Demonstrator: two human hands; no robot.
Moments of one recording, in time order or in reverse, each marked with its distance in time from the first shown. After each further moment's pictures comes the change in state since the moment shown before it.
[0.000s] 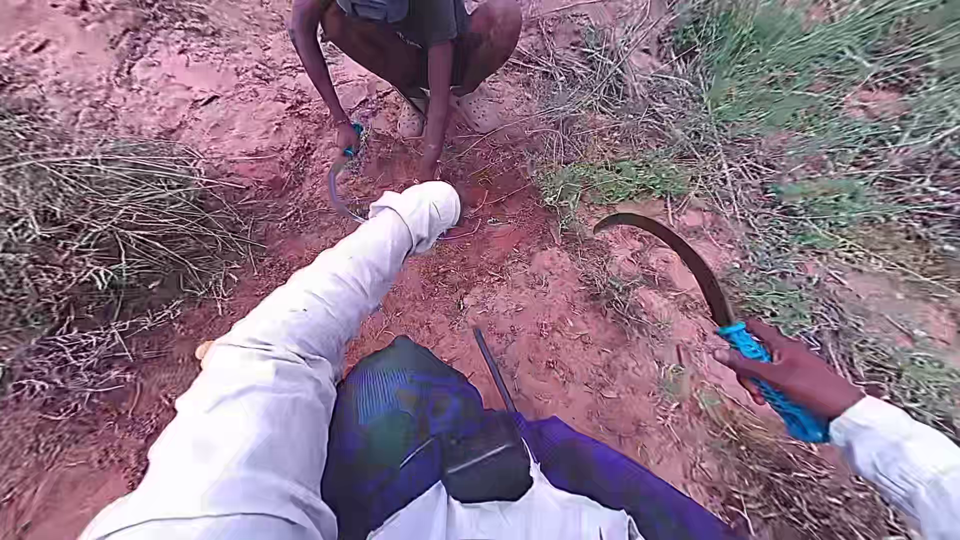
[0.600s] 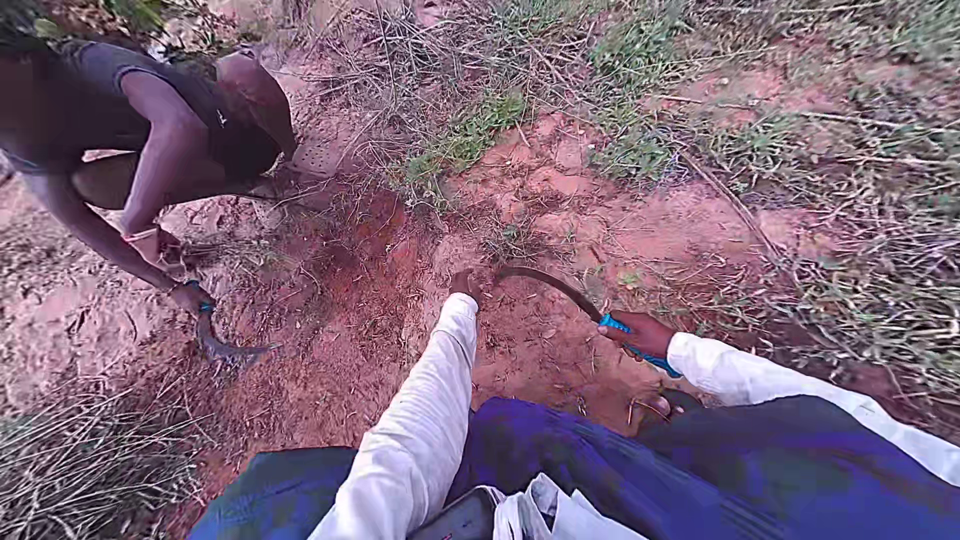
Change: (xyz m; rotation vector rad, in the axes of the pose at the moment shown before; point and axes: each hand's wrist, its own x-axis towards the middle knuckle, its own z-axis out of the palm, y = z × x) left_hand 0.113 0.269 0.182 -0.607 0.045 0.039; right_hand -0.005 0.204 0.058 0.128 -0.221 0.162
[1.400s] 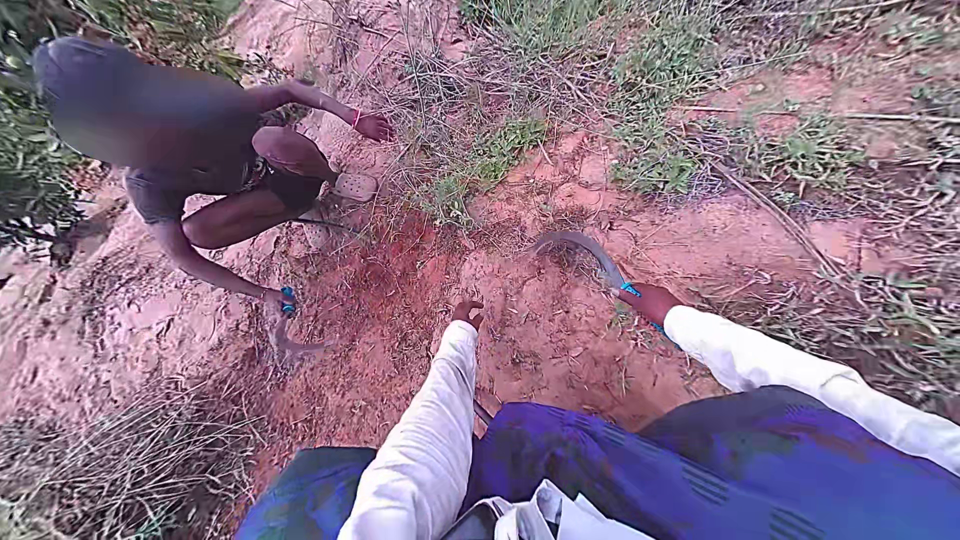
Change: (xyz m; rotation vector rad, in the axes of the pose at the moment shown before) left_hand -0.024 -0.042 -0.035 0.034 -0.044 0.018; right_hand 0.050 -0.038 -0.039 -0.094 0.236 0.179
